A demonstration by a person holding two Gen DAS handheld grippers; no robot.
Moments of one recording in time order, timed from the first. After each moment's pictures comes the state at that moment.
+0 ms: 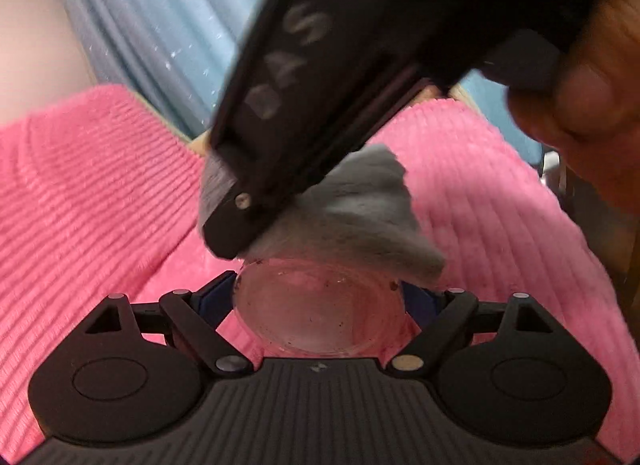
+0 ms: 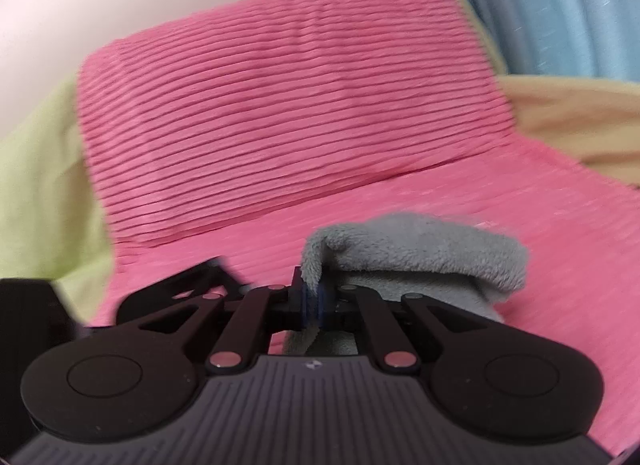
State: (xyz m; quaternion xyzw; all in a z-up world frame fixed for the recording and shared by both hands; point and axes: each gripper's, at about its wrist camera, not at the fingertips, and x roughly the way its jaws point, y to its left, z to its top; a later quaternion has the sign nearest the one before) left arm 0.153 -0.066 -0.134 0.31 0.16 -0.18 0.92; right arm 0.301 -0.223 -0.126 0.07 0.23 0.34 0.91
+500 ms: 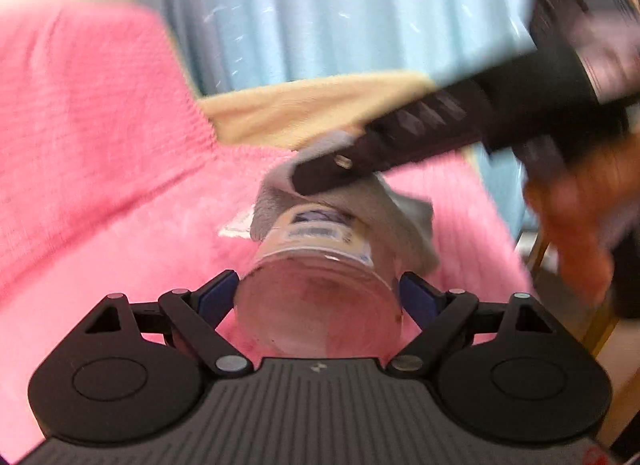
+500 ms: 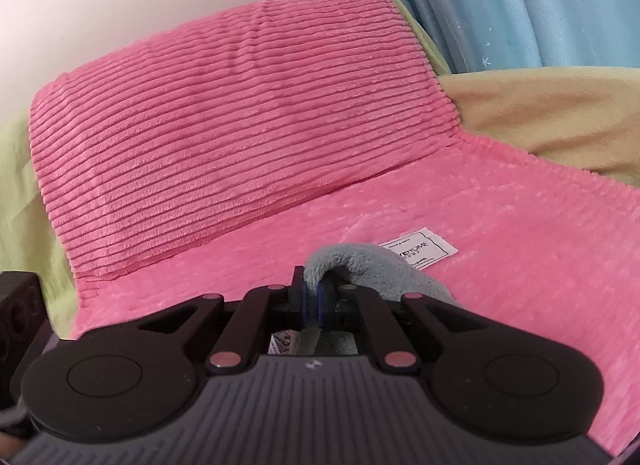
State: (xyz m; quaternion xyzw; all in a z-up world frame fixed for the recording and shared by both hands) left arm 0.175 -0.015 -0.110 0.05 0.22 -0.22 0.95; right arm 0.313 -0.244 -0.132 0.11 0.23 0.29 0.92
